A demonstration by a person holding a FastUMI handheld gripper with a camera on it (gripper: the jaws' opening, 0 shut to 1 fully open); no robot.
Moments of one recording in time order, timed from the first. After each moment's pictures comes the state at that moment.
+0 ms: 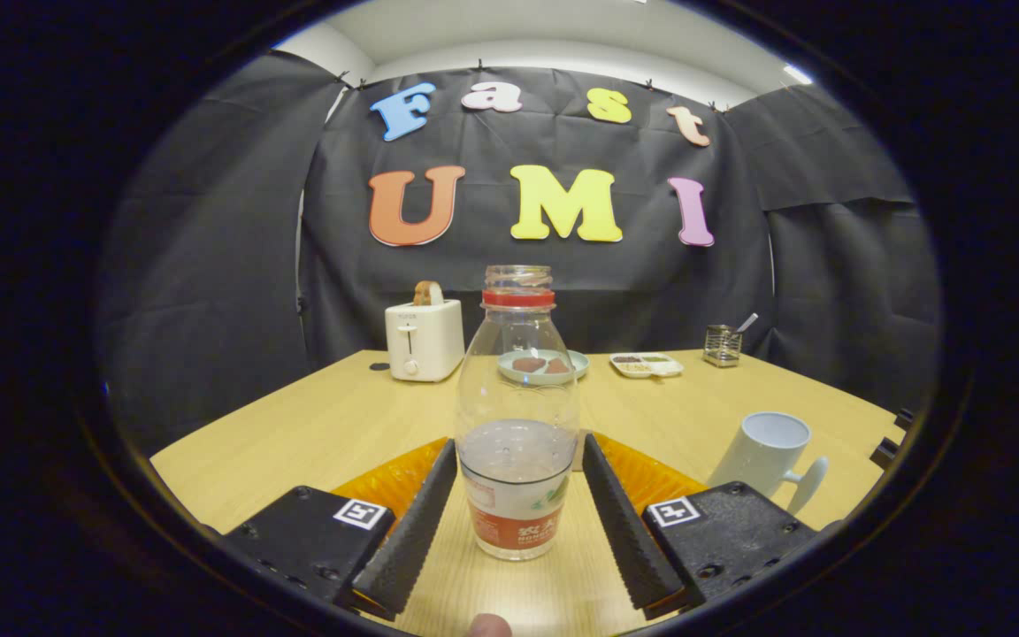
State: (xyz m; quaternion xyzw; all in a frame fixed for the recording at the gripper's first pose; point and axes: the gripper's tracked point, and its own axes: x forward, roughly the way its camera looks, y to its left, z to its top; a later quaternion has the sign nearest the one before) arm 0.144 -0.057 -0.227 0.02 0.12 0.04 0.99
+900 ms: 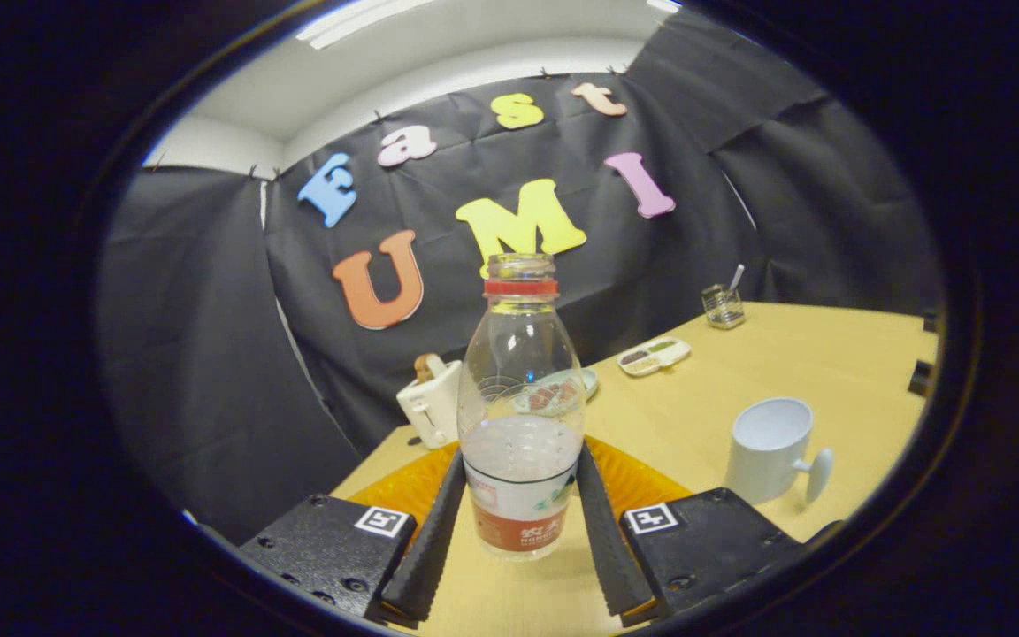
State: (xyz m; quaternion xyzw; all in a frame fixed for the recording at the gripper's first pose) arm 0.149 -0.085 -0.152 0.27 0.10 0.07 0.95
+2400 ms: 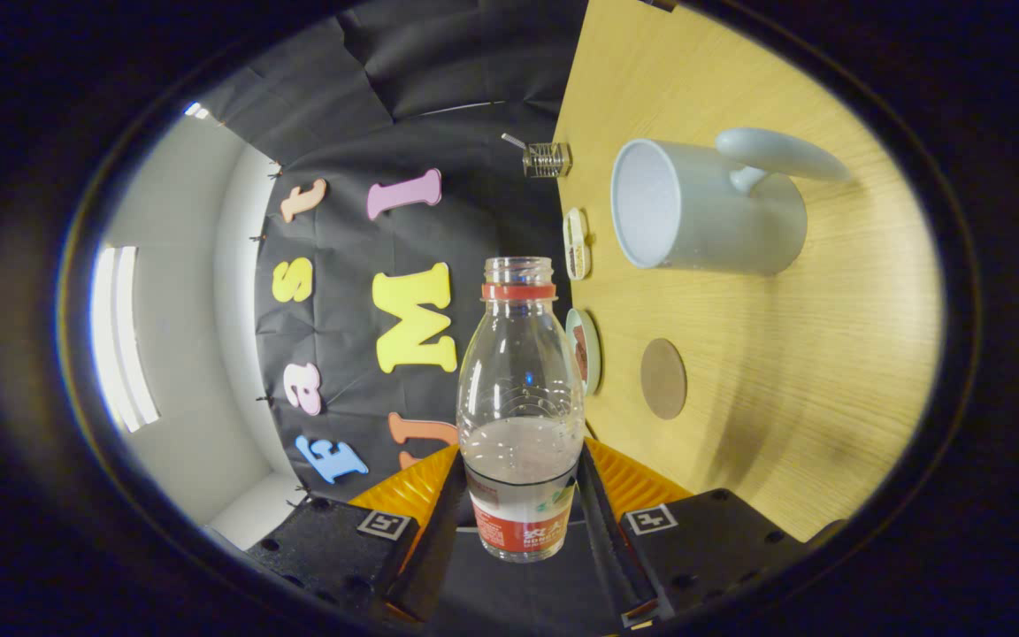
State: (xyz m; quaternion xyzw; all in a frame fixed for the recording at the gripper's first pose) arm 0.172 -0.133 -0.182 0.76 0.08 0.02 0.65
